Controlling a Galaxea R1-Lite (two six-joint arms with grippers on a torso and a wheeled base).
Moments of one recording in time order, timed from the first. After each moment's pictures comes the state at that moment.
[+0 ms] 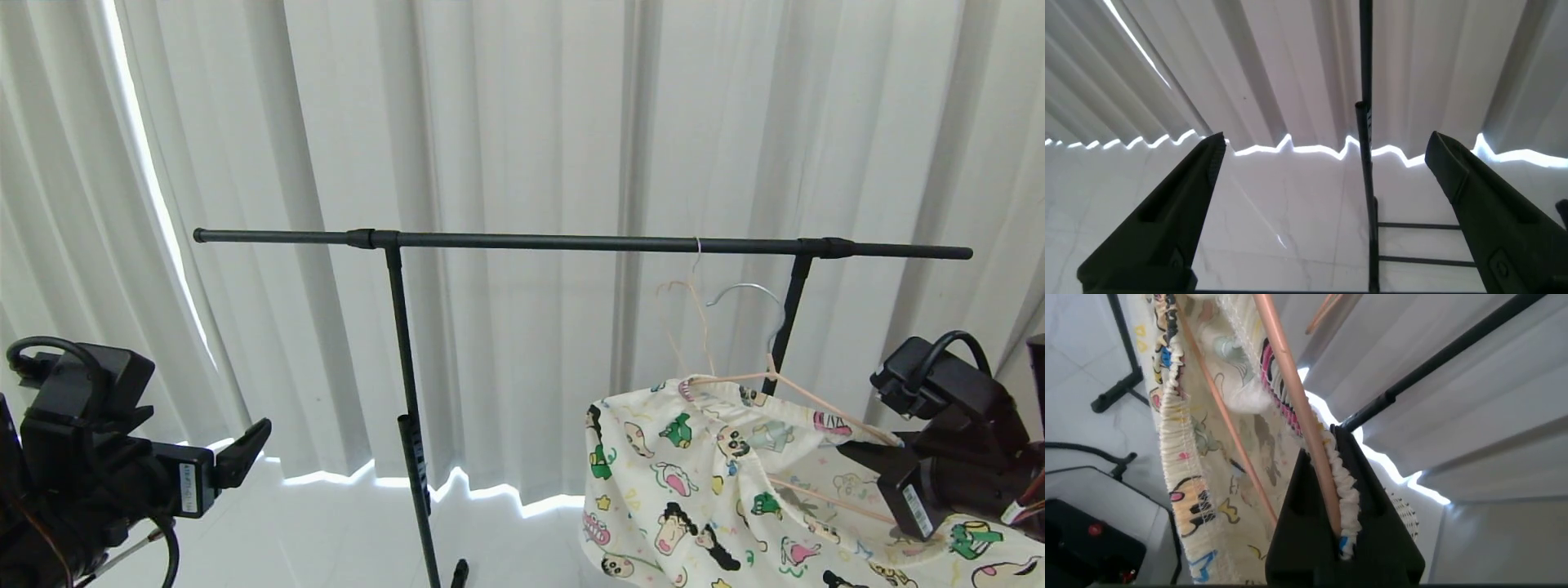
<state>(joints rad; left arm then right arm) -0.05 1.25 -0.24 -0.69 0.13 0.22 0.43 1.29 -0.55 -0.17 -0.04 -0.29</state>
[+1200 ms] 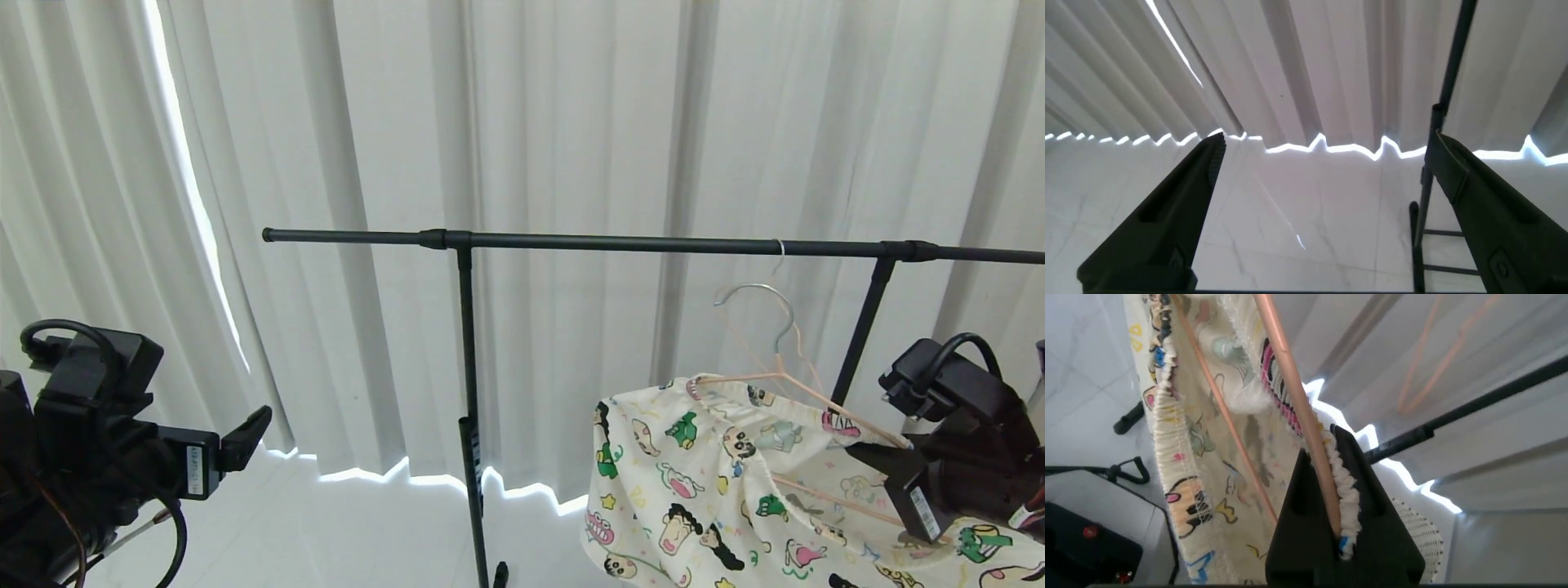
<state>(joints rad) -0.05 1.28 -0.28 -0.69 0.16 0.23 0.43 1.27 -0.54 -0.17 -0.06 -0.28</state>
